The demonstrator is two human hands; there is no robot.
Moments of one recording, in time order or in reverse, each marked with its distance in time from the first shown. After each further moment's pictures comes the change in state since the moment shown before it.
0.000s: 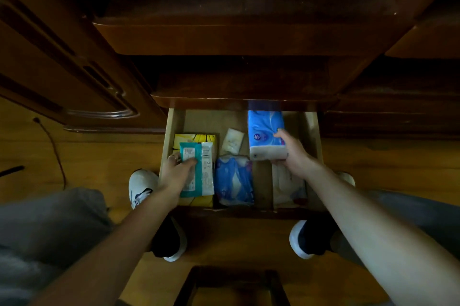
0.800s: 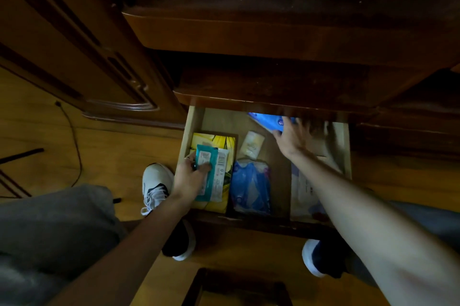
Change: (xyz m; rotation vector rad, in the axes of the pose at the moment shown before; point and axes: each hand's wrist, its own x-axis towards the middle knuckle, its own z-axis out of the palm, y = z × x) left_hand 0.000 -0.003 -0.008 0.089 -0.008 0.106; right_hand 0.056 -0.016 0.065 -1.284 0.420 -0.690
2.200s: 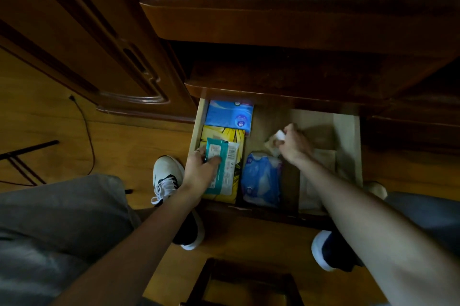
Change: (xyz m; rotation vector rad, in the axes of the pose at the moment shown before) left_hand -0.012 0.004 0.000 -0.023 -0.011 0.027; right_hand -0.025 0.000 0.018 0.144 -0.233 0.089
